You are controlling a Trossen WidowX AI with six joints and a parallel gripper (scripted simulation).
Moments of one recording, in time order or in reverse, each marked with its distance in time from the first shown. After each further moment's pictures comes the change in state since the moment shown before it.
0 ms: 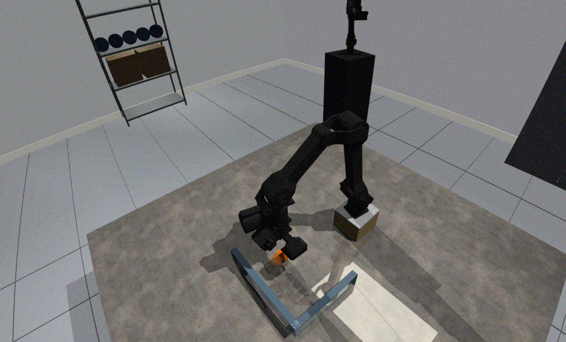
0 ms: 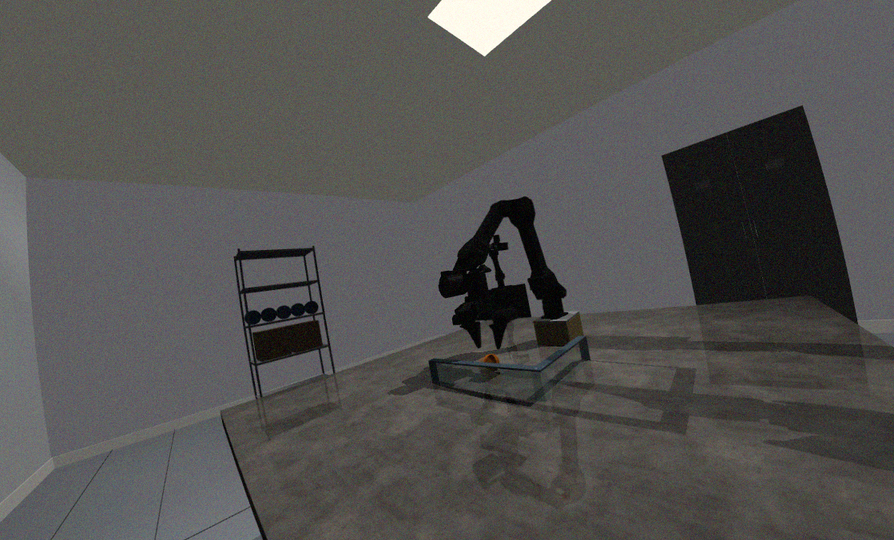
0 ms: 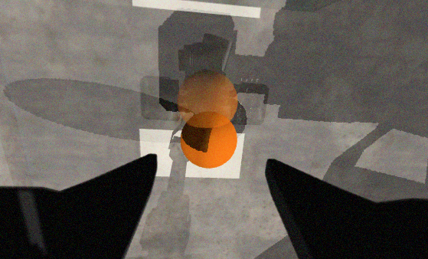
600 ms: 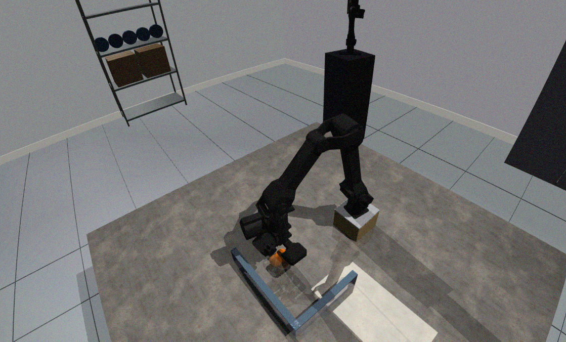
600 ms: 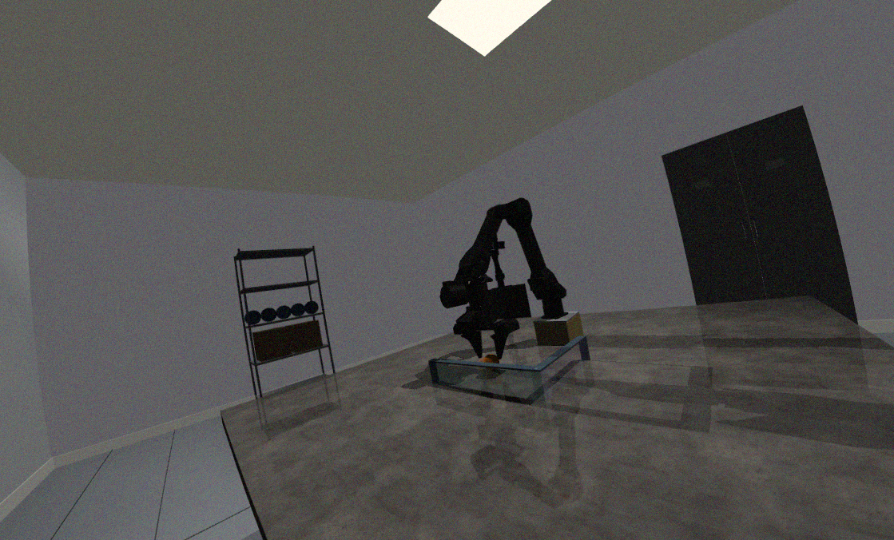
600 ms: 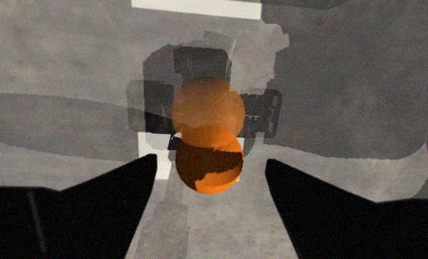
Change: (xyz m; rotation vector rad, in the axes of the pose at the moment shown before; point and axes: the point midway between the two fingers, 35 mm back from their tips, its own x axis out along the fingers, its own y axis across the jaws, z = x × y) arm 0.027 0.000 0.002 -0.005 -0.005 -0.001
